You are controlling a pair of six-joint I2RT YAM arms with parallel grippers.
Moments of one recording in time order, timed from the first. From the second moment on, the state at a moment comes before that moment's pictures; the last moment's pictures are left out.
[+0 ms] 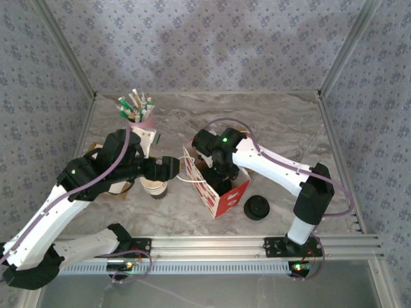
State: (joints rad) left arm -0.80 0.95 1.35 -1.09 0.01 -0.51; right arm 0.93 1.71 1.58 -1.34 -0.04 0.29
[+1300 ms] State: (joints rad) left arm -0.80 0.97 1.35 -1.08 0.01 -0.50; right arm 0.91 1.71 1.57 -1.33 -0.08 0.29
